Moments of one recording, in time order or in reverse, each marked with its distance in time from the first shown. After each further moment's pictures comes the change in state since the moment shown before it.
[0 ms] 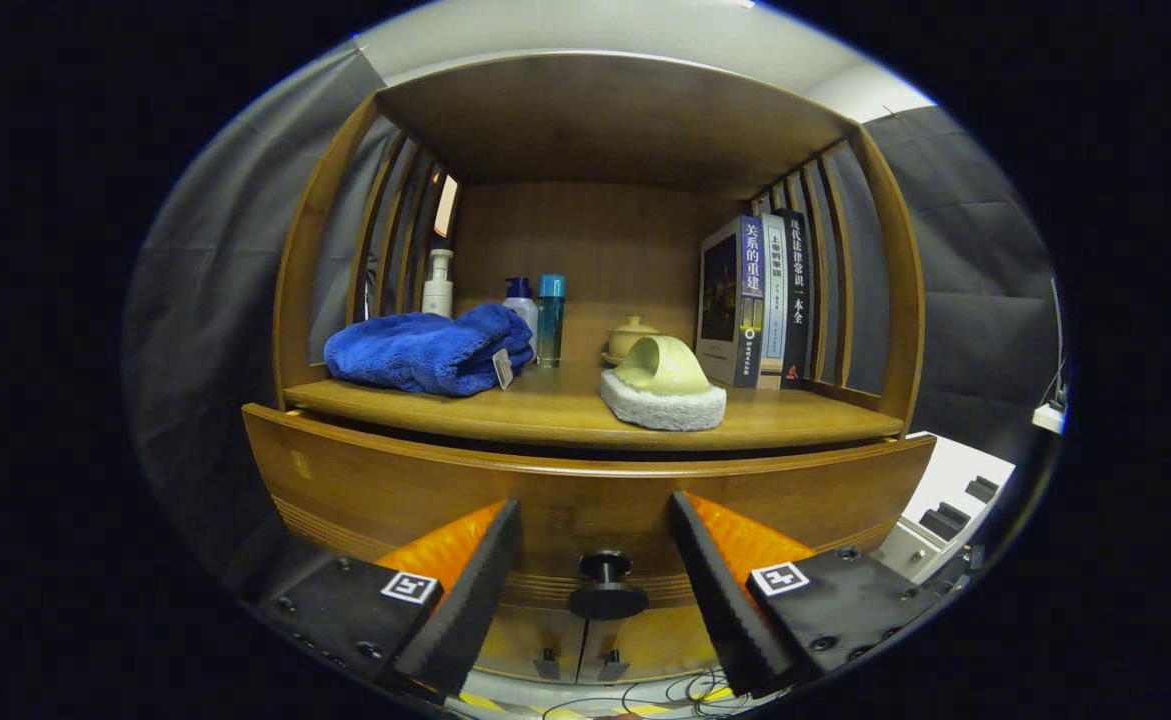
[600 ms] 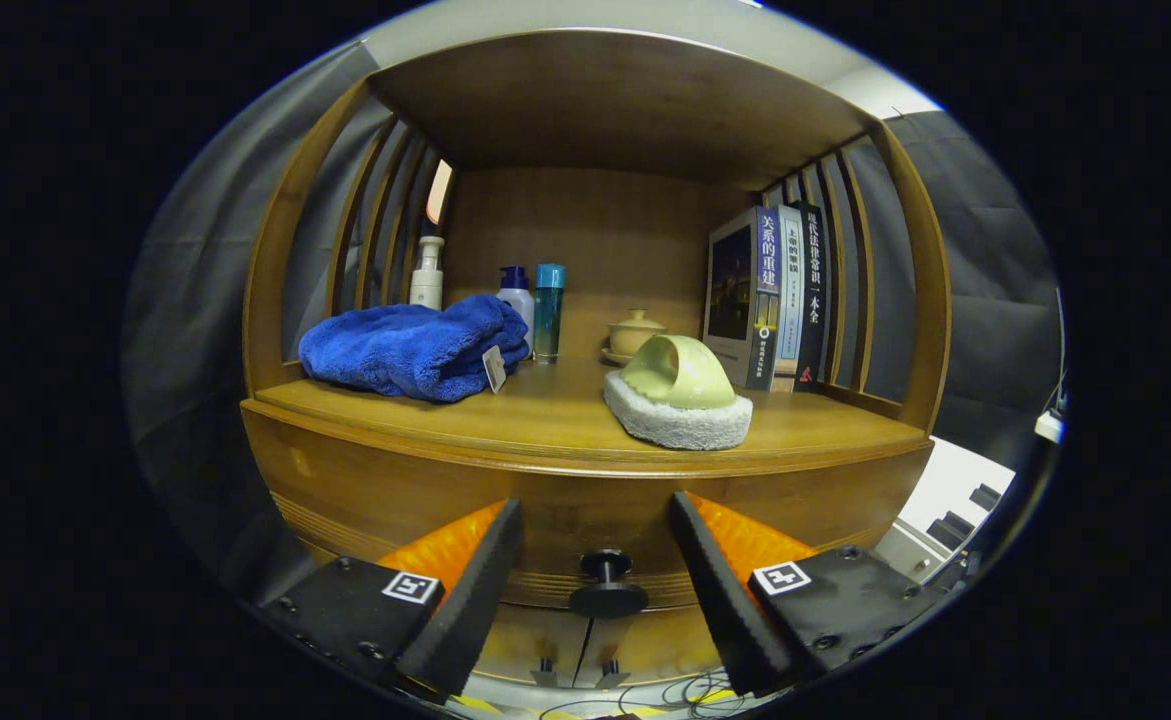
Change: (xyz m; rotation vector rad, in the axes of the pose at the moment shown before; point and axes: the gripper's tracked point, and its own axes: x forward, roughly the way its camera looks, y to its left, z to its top) arm 0.024 0.001 0.002 -0.042 0.031 -0.019
